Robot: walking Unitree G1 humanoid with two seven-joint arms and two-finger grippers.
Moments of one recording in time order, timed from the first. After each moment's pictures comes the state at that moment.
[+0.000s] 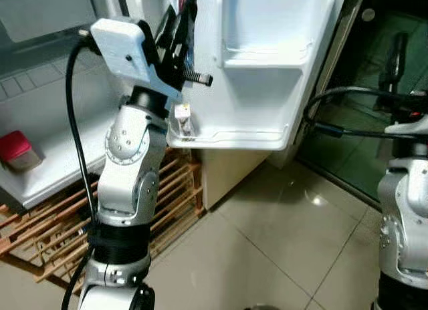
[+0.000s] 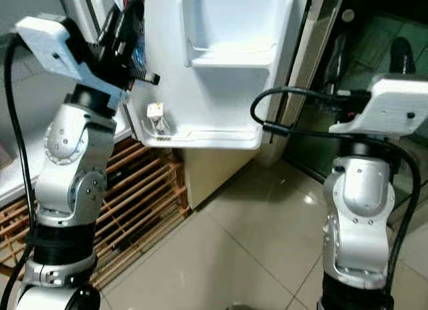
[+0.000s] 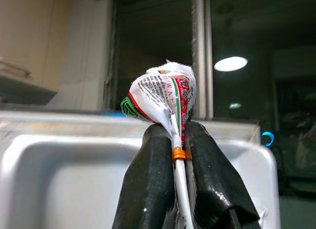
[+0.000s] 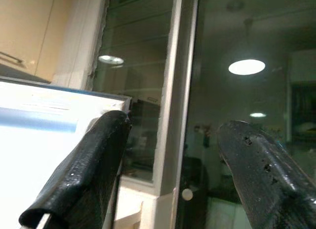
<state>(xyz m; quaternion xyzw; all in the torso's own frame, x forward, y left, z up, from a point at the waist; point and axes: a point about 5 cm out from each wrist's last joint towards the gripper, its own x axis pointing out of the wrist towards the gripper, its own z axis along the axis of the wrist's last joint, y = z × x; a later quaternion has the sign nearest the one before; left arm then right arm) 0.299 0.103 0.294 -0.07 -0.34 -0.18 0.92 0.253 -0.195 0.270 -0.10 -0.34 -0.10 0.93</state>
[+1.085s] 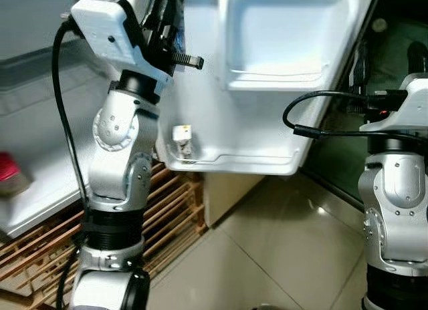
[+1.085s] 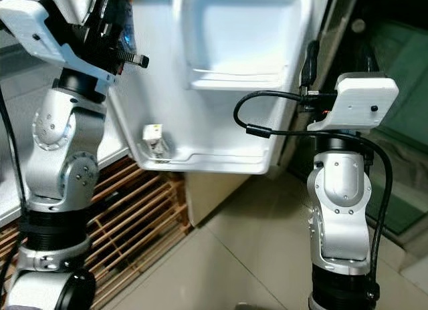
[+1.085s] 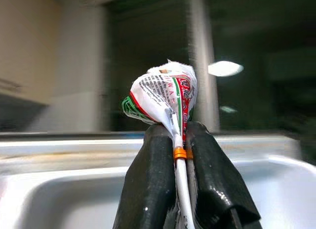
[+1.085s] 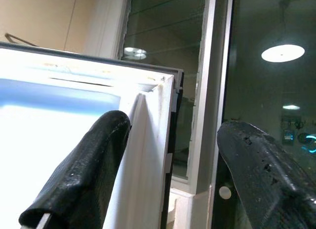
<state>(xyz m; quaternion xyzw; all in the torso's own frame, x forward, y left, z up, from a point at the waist) 0.305 0.107 0.309 -0.05 -0.33 -0.26 0.90 0.265 -0.187 0.251 -0.09 -0.30 -0.07 0.95</state>
